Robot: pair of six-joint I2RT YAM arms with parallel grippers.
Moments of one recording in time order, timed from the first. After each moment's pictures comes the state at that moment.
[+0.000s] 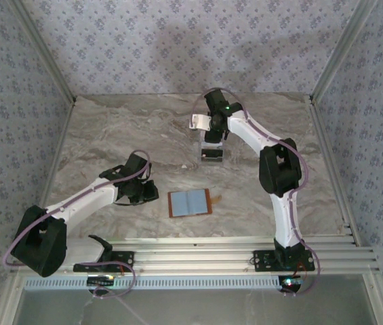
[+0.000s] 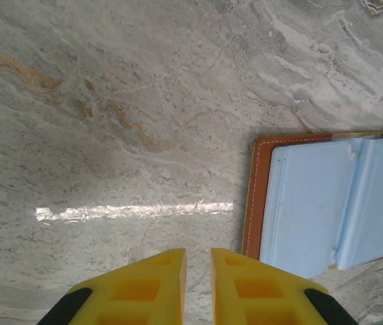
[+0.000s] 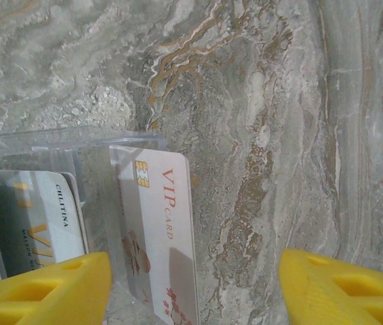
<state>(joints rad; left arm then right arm) -0.54 1.26 0.72 -0.63 0.19 -0.74 0.46 2.15 1.88 -0.76 0.03 -1.05</state>
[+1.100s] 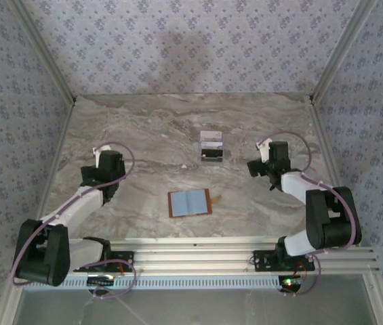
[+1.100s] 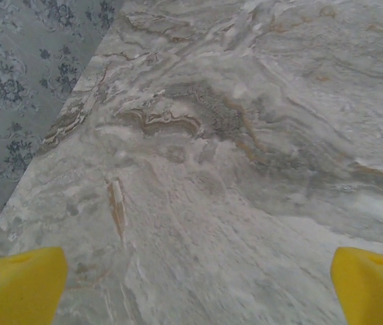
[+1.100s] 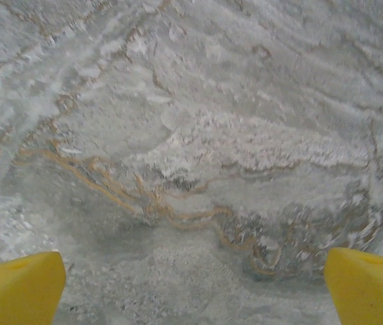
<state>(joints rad) -0.20 1.19 0.50 -0.06 -0.56 -0.18 0.09 1.45 0.57 0.13 0.07 -0.26</state>
